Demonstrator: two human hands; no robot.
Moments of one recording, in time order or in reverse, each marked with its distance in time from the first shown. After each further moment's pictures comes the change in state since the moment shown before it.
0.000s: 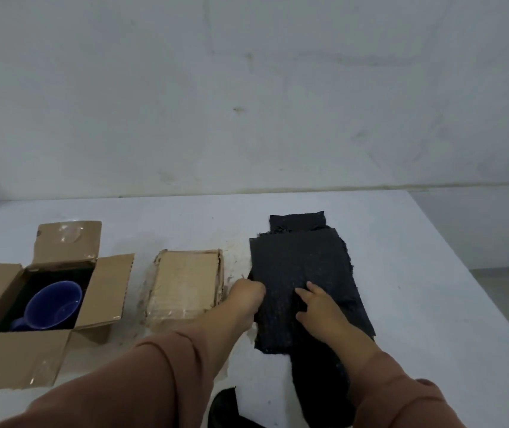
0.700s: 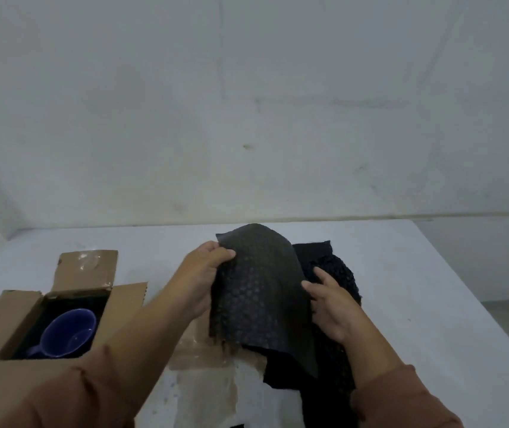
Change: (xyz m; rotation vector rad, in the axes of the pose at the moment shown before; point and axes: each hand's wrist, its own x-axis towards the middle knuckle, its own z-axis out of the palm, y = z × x) left_hand -0.073 0.078 -0.090 -0.332 -0.099 0.473; right_hand 0.000 -0.035 -0.060 1.480 -0.083 0.040
